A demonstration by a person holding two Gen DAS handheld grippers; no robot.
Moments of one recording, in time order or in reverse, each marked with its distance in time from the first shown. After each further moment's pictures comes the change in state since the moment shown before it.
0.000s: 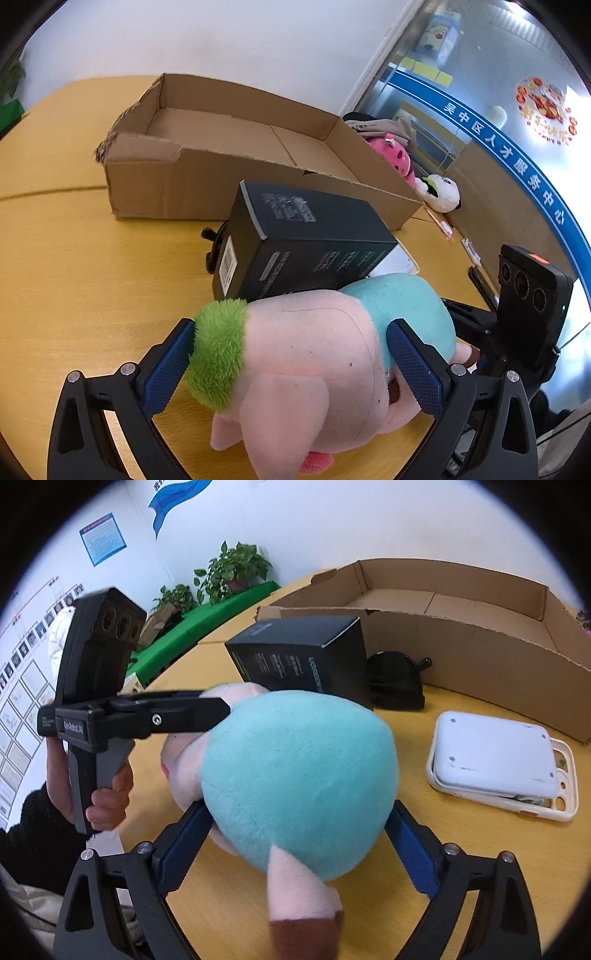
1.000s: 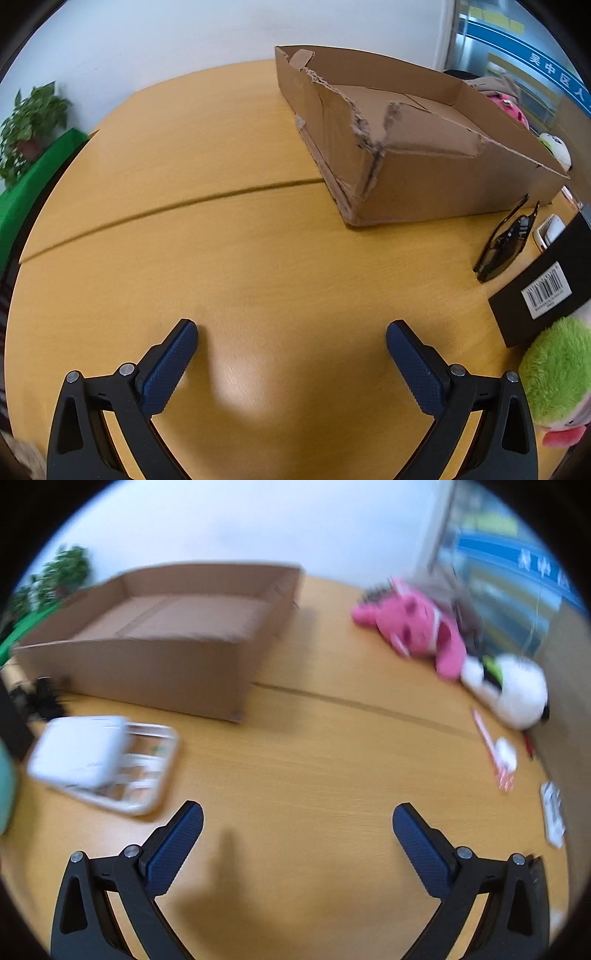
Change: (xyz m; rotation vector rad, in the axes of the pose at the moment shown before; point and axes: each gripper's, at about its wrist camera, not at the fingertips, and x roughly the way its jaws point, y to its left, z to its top) left arm 0.004 0.118 0.029 0.127 0.099 0.485; right arm -0.098 -0.175 -0.021 0.089 -0.024 -0.708
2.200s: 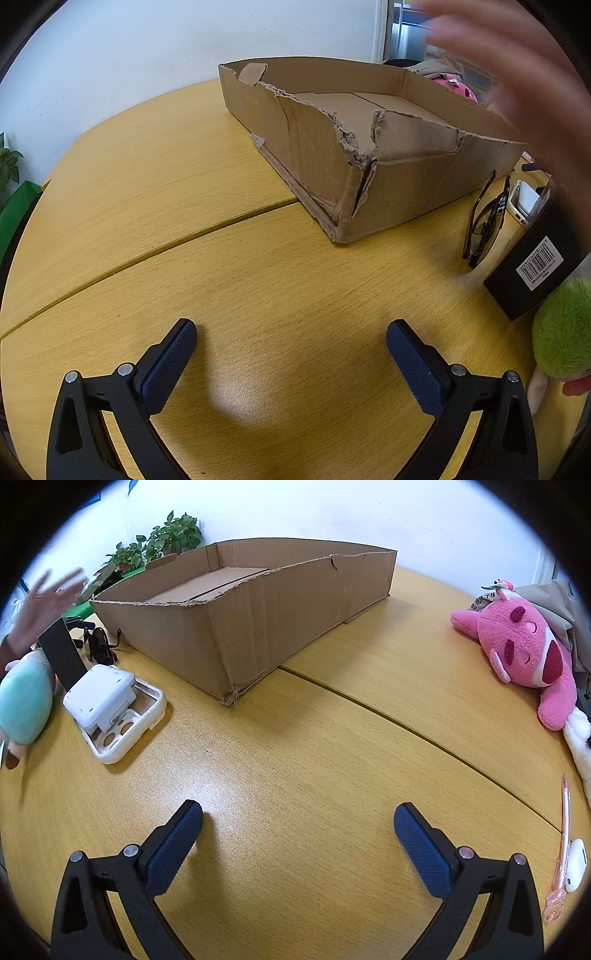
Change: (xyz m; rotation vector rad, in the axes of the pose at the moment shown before) left arm 0.004 0.026 0.023 0.223 -0.046 -0.154; right arm 0.079 -0.073 0.012 -0.276 0.060 0.417
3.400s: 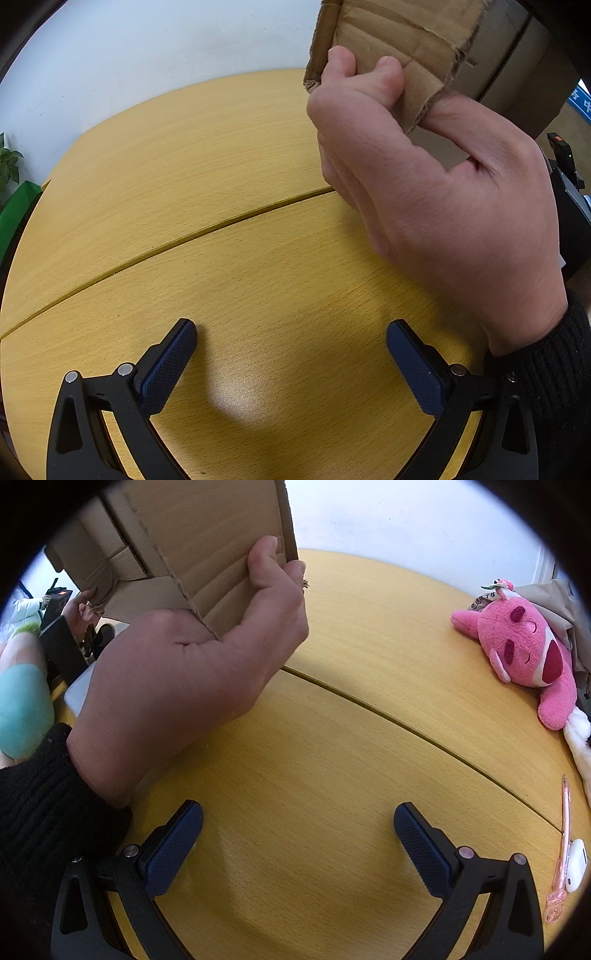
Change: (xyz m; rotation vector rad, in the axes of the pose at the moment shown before) left arm 0.009 0.000 -0.003 0.000 0.000 -0.001; right arm -0.001 0.003 -0.002 0.001 0.000 -0.002
